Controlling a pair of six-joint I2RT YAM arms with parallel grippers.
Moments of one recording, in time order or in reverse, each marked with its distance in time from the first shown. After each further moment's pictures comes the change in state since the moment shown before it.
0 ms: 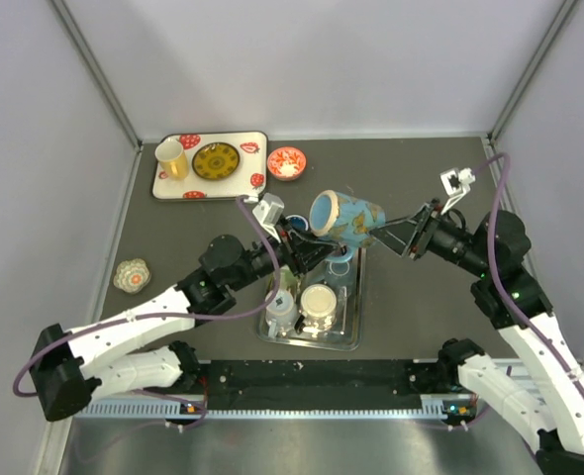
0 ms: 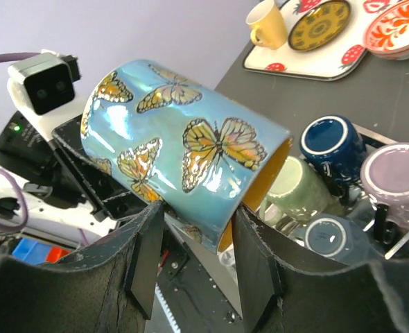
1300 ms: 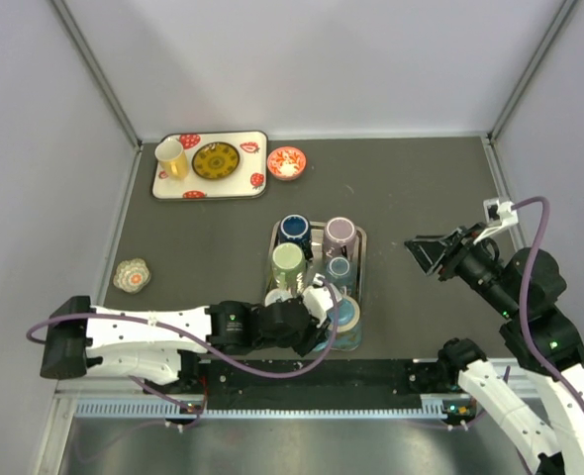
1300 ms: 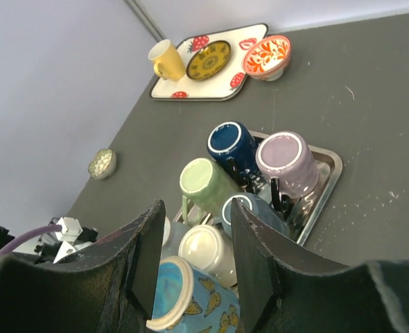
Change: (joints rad) left arm -0.480 0.082 0.014 -0.751 -0.357 0.167; right arm 0.000 -0.242 0.037 -0.332 0.341 -0.166
